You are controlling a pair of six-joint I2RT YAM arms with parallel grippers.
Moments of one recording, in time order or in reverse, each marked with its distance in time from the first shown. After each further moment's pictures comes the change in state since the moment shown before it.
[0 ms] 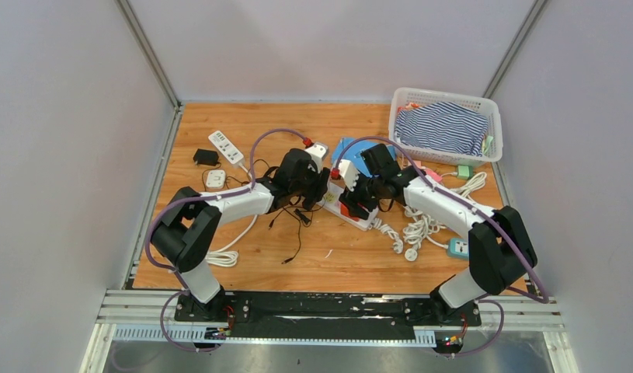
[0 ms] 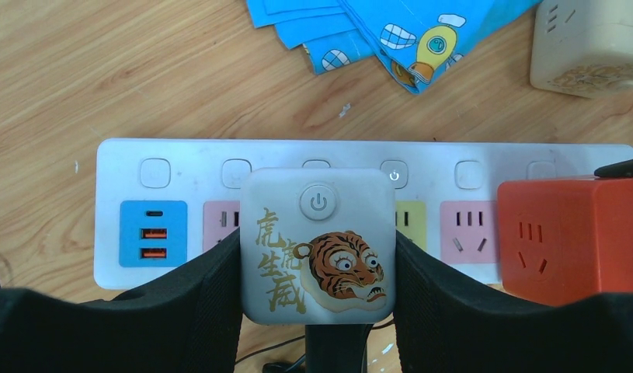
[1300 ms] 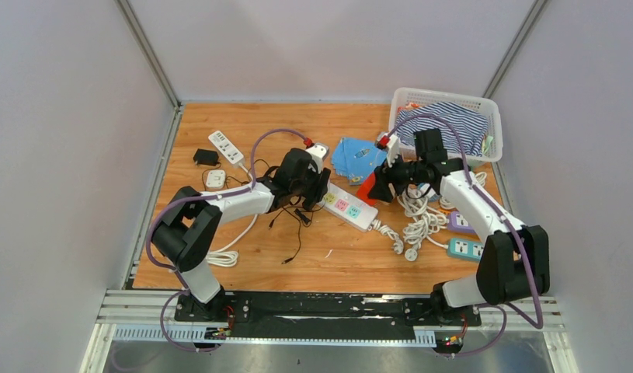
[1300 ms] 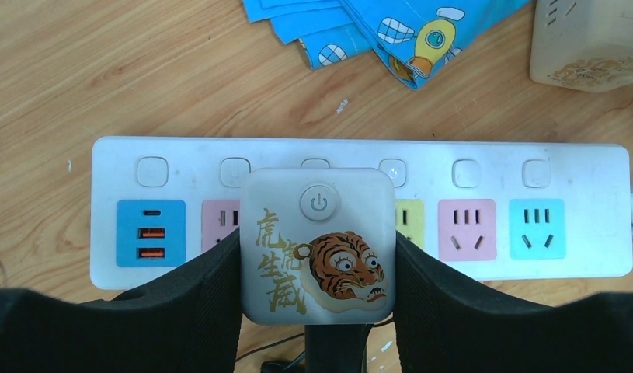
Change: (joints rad) left arm -0.001 0.002 0.007 -0.012 0.019 -0.002; right arm -0.333 -0.108 0.000 -0.035 -0.396 0.078
